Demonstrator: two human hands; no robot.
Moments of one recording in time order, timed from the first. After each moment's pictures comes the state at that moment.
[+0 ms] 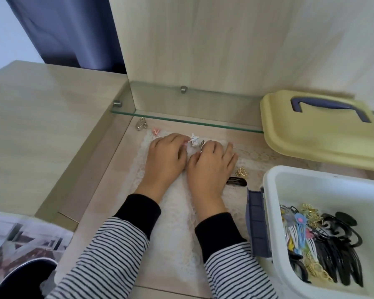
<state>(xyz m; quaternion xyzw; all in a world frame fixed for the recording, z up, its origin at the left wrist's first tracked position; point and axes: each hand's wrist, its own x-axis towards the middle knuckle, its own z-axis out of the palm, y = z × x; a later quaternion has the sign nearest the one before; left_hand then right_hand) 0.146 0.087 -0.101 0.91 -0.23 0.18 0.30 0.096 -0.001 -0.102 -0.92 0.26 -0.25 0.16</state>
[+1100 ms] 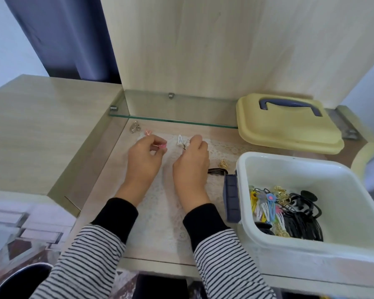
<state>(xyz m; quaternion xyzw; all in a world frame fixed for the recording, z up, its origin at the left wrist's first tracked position) 0.103 0.109 -0.067 0.85 -0.11 0.13 0.49 0.063 0.015 -0.066 -0.89 0.22 -0.26 0.30</state>
